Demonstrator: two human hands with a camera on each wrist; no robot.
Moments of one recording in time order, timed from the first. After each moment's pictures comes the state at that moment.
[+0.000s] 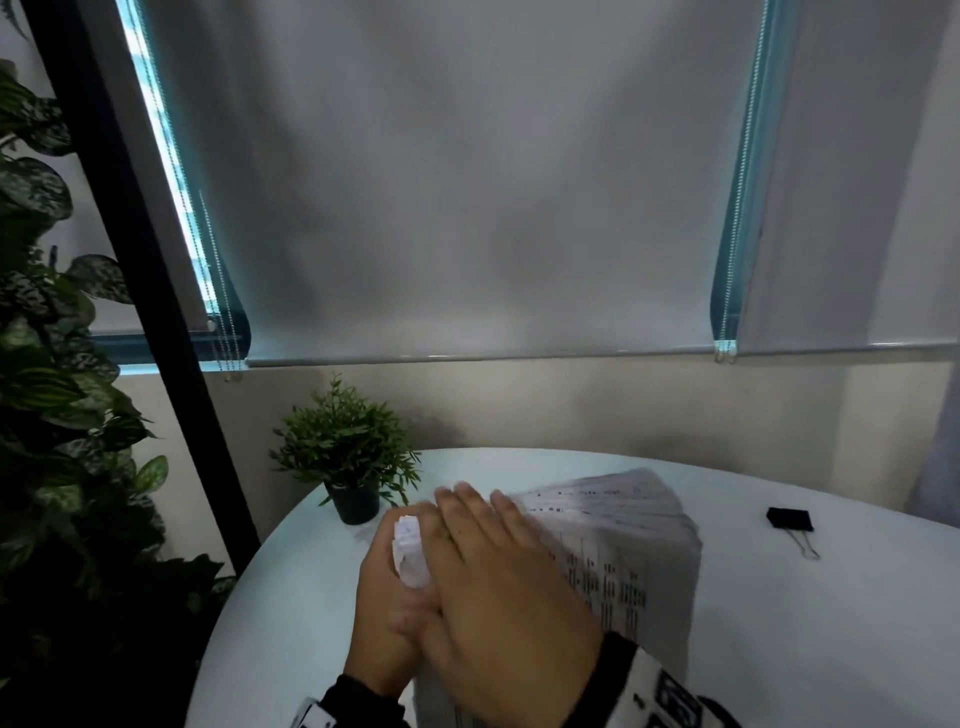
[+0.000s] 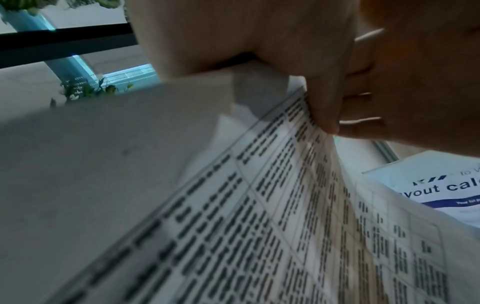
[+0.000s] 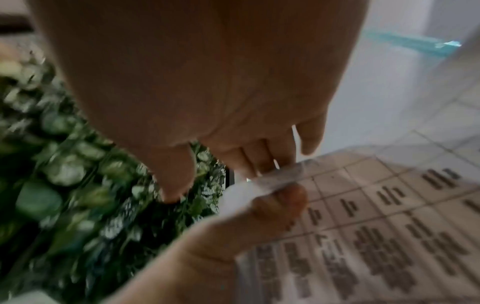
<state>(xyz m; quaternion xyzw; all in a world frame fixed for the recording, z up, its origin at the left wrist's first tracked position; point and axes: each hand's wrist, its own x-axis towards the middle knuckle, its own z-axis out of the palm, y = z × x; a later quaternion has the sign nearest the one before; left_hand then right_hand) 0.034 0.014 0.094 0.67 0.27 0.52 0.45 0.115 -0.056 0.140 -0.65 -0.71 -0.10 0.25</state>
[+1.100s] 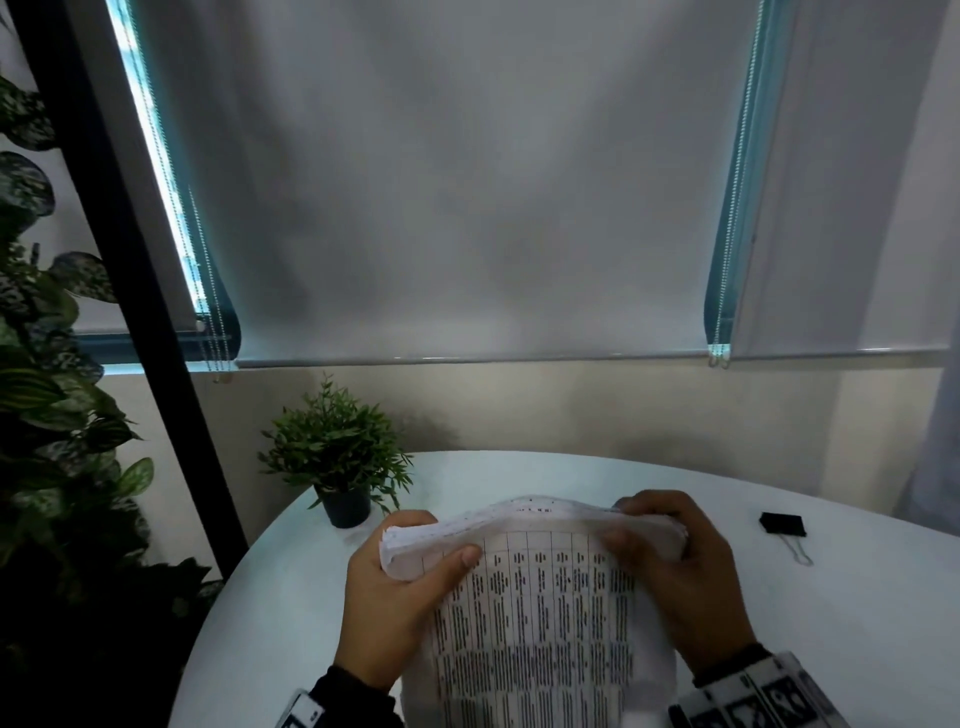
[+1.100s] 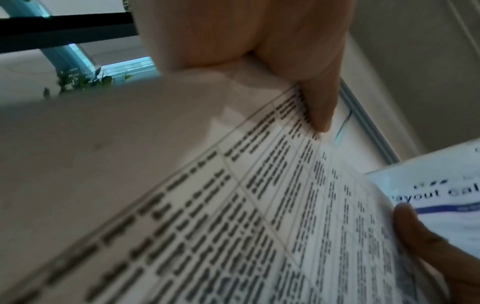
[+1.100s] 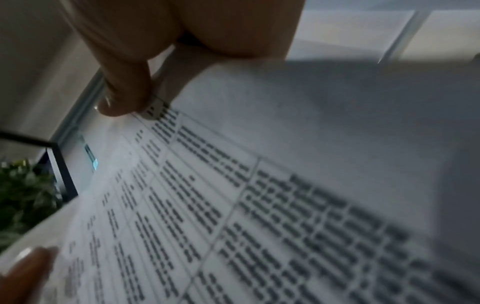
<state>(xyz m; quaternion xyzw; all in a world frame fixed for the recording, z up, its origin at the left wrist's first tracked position) 0.038 0.032 0.096 0.63 0.28 0.54 0.48 0.239 -0.073 0.101 -0.50 -0.47 0.11 0.71</state>
